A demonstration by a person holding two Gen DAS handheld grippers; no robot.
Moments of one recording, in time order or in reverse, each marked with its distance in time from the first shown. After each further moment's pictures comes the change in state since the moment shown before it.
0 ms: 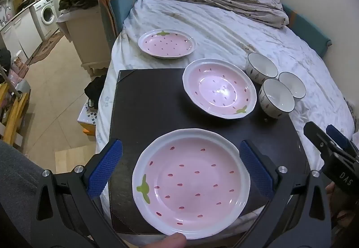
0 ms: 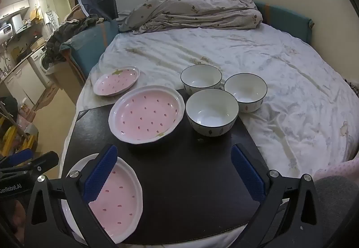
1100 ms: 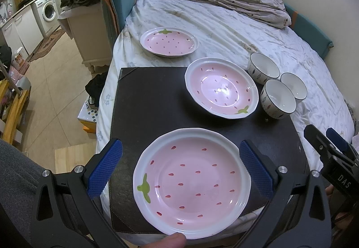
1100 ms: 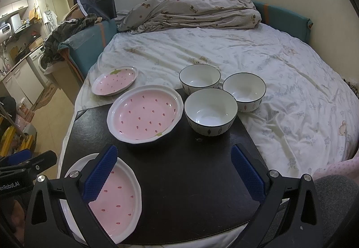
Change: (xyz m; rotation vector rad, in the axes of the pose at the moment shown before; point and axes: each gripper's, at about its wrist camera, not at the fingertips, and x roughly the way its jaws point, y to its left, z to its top) left arm 0.003 0.003 0.000 -0.007 0.017 -0.006; right arm 0.001 -0.002 0.000 0.005 0.001 -0.004
